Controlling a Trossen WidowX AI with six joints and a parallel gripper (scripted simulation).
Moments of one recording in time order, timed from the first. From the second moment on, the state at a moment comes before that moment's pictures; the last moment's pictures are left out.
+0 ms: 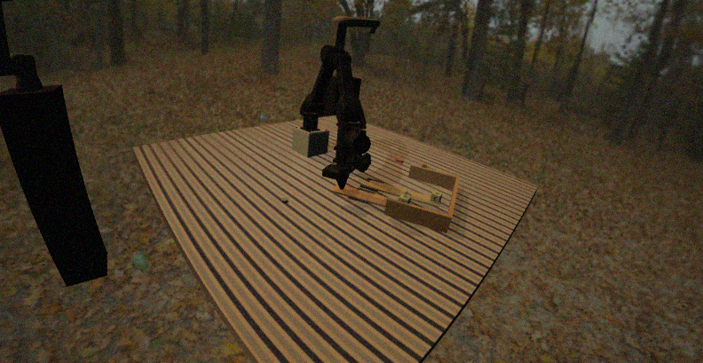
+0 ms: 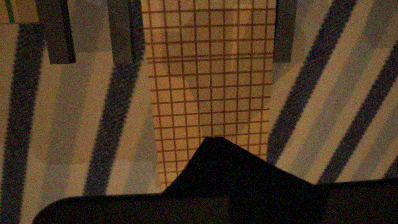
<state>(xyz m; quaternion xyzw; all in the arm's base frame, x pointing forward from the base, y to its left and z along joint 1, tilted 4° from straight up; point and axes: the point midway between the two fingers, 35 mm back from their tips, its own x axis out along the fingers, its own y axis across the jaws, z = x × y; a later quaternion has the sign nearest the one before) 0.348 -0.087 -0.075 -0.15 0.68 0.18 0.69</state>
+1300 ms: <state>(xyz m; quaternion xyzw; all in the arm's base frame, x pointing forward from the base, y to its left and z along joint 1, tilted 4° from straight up) 0.298 -0.116 -0.076 -0.15 0.69 0.17 0.69</state>
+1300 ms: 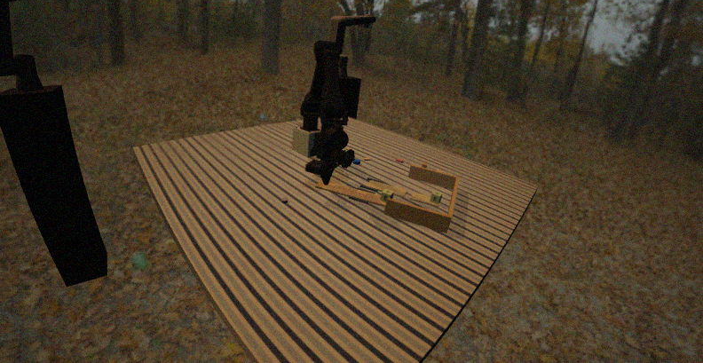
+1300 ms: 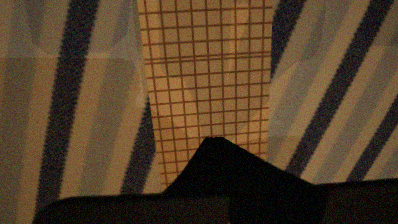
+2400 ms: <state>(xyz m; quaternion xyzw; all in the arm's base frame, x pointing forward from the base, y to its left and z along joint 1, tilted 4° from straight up) 0.277 -0.128 -0.042 -0.15 0.69 0.18 0.68</state>
